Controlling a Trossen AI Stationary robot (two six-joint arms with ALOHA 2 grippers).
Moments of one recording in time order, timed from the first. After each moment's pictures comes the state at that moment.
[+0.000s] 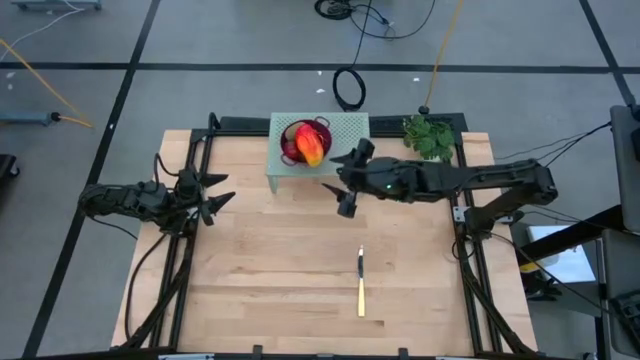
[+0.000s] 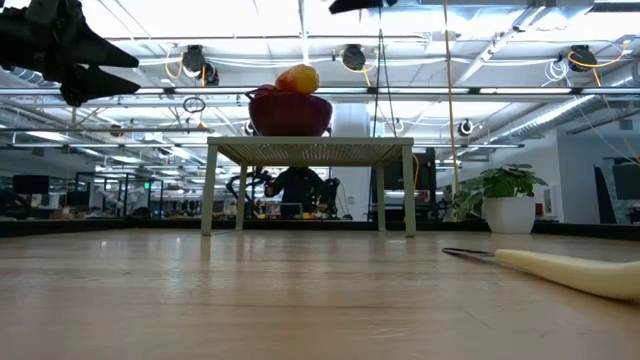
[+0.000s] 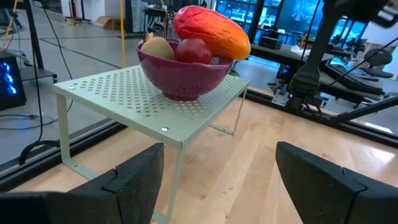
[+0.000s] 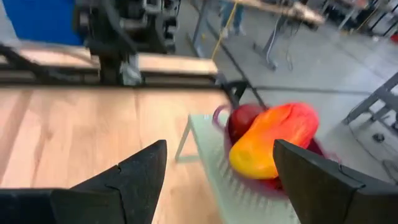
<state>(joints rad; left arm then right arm) -0.20 0.01 0.31 -0.44 -0.60 -0.26 0.05 1.46 1.41 -0.33 0.42 -0.10</state>
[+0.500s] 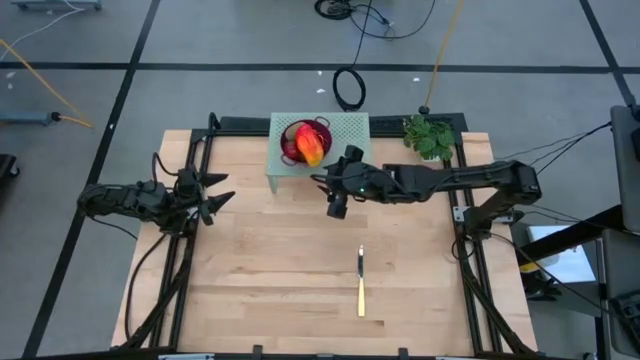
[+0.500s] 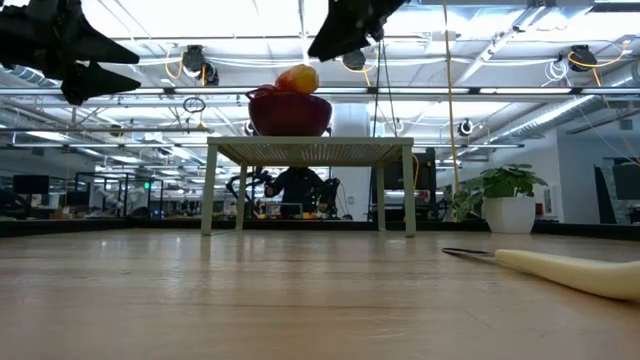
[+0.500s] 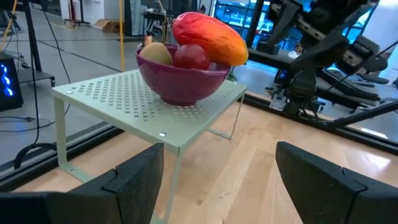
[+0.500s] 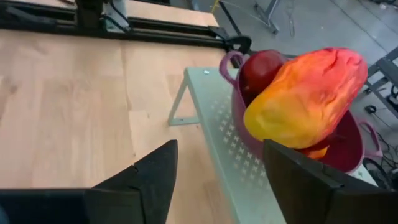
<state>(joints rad) -0.20 0.01 0.31 -0.41 -0.60 -0.26 0.01 1.58 1.40 -0.38 0.41 -0.09</state>
